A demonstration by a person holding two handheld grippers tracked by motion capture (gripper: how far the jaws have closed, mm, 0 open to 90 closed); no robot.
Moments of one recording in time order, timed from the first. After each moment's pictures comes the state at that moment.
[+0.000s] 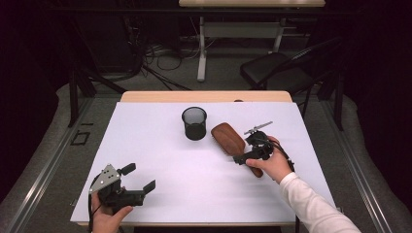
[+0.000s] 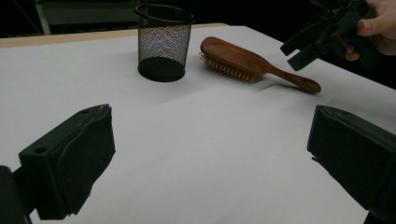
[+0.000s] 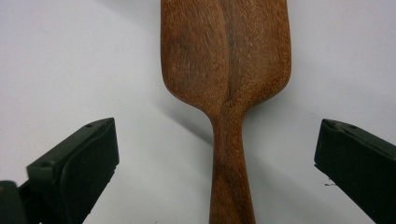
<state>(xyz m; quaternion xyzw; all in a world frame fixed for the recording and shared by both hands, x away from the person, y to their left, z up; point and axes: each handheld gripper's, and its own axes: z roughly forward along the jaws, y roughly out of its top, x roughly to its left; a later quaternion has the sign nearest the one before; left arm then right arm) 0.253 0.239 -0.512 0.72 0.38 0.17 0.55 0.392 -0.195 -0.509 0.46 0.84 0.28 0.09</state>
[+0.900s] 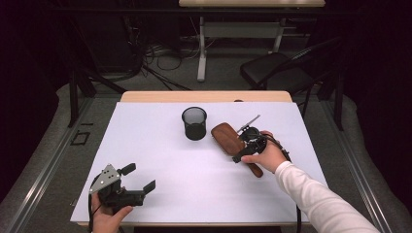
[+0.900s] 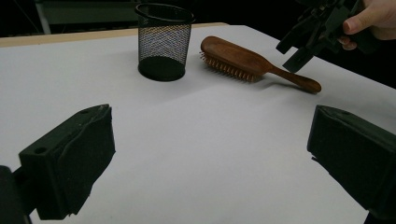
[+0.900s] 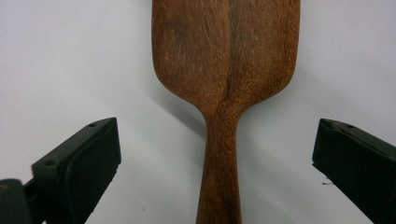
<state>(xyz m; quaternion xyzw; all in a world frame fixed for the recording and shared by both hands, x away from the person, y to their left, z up) 0.254 0.239 -0.513 0.72 0.38 0.17 0.55 0.409 -0.178 -0.504 0.45 0.87 0.19 0.08</state>
